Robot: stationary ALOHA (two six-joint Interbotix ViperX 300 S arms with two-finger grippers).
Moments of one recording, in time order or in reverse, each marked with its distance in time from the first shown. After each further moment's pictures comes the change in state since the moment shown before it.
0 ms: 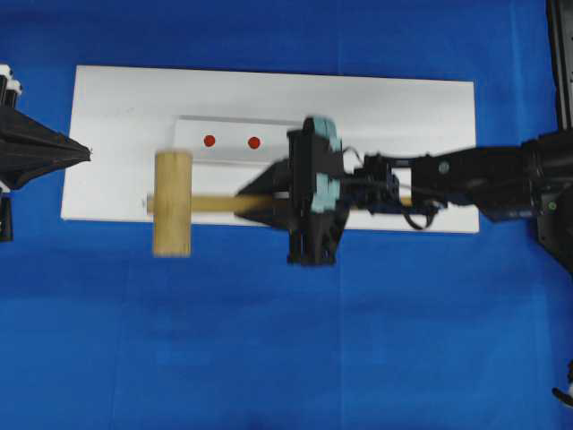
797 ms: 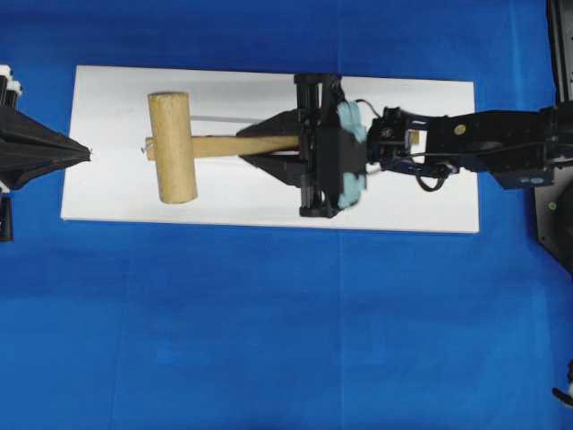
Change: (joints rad) left arm 0.000 0.000 -0.002 0.000 0.000 -0.014; right arm -0.098 -0.063 0.049 -0.026 -0.126 -0.497
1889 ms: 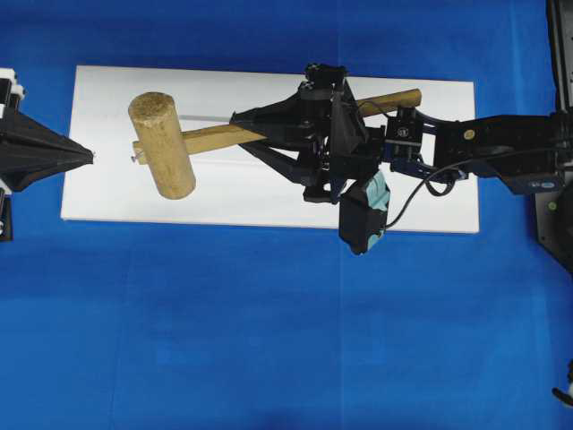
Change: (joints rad) left arm 0.000 0.009 0.002 0.000 0.026 -0.017; right arm 0.018 -0.020 0.020 0.034 -0.190 -0.549
